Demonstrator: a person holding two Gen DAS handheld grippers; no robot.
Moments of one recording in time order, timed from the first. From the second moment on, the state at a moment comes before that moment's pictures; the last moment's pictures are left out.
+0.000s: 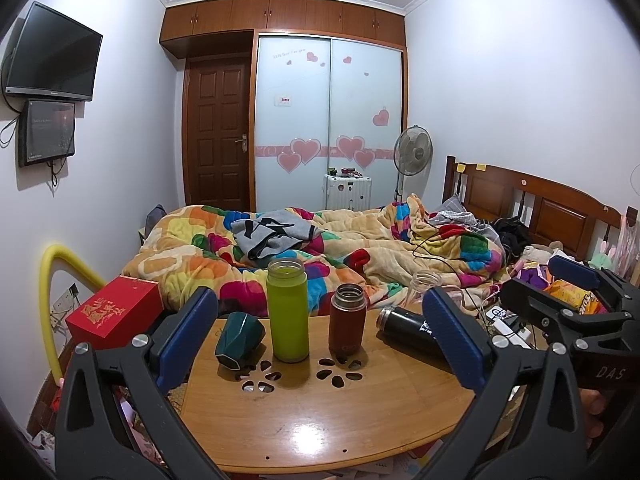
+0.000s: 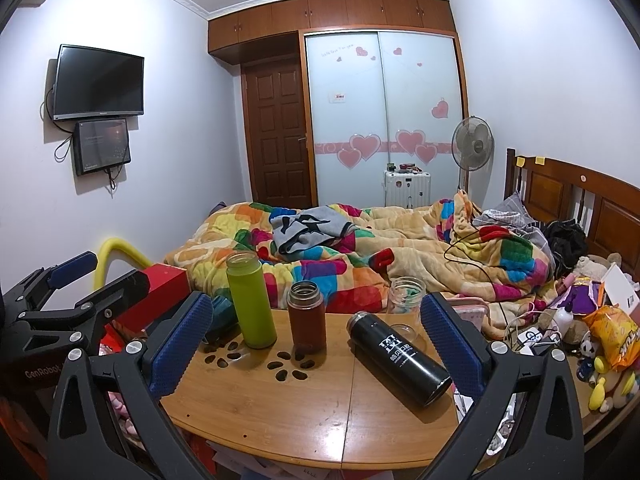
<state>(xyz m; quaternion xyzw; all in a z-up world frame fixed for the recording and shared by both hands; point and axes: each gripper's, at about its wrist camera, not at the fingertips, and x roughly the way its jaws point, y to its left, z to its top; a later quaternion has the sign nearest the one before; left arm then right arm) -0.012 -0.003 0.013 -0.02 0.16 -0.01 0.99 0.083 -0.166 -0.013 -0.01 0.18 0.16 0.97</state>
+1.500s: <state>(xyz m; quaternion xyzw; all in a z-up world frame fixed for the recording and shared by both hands) 0.234 0.058 -0.117 -0.09 0.32 0.01 0.94 0.200 -0.166 -0.150 0.00 0.34 0.20 0.92</state>
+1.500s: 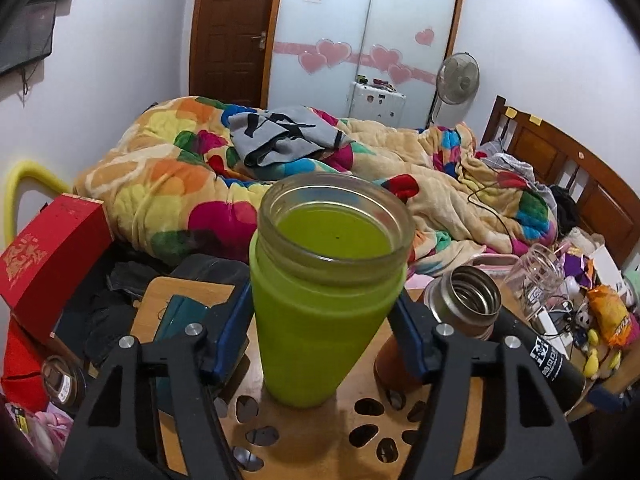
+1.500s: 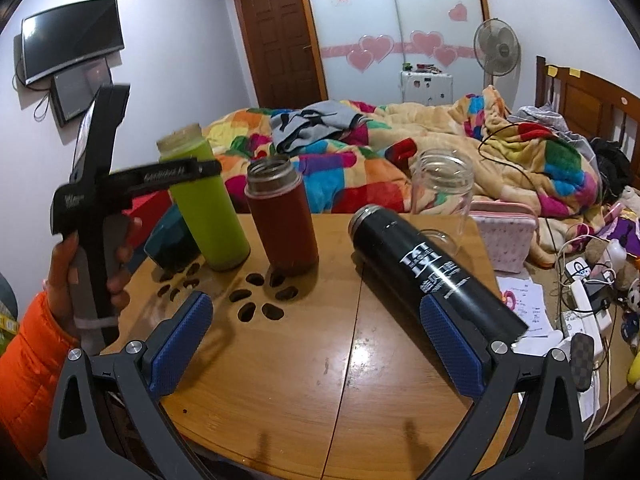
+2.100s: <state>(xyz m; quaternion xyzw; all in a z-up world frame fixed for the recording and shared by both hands) 0.149 0.035 -0.105 -0.15 0.40 -0.13 0.90 0.185 -0.129 -0.182 -0.04 0.35 0.28 0.89</state>
